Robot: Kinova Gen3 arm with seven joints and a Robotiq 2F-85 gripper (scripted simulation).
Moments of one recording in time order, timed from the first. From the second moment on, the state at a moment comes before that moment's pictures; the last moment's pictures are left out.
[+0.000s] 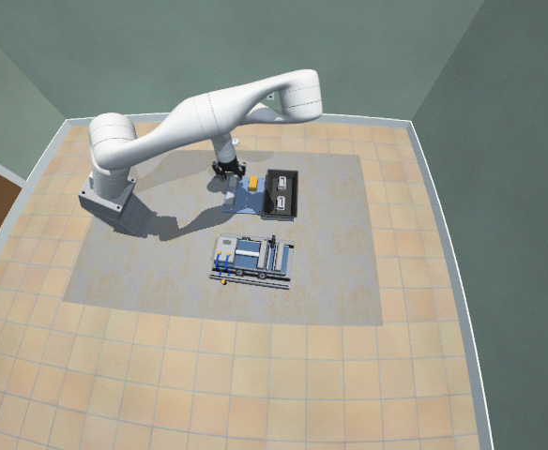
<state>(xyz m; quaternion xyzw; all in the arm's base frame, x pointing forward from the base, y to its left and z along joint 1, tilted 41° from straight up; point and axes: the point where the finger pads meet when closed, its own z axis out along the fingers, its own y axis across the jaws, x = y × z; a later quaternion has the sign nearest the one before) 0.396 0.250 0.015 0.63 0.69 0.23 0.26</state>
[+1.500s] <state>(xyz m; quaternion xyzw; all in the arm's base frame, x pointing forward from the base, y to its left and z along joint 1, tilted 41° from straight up) 0.406 0.250 0.004 0.63 0.69 0.23 0.26</state>
